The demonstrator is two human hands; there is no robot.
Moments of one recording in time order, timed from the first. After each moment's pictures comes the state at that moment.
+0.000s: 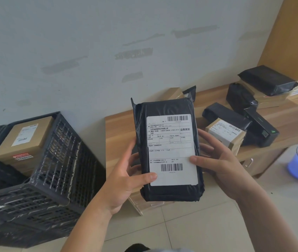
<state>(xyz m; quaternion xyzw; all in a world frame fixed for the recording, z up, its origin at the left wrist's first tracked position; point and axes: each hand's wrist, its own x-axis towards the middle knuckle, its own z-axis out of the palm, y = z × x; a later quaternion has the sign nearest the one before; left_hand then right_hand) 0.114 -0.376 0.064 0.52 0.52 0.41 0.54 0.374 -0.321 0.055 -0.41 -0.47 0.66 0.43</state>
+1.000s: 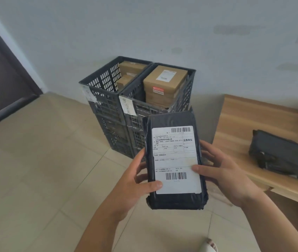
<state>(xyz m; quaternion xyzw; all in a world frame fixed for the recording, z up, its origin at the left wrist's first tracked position) -0.076 -0.725 0.053 0.23 0.66 0.58 0.42 0.078 -0.522 0.058 -0.25 -0.60 0.74 0.15</state>
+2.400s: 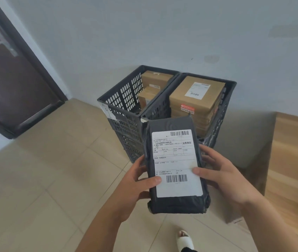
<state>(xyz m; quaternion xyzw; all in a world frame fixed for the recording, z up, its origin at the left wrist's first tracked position) -0.278 -0.651 0.039 0.15 0.67 0.60 0.41 -0.138 -0.437 0.043 -0.24 -0.60 0.76 0.08</state>
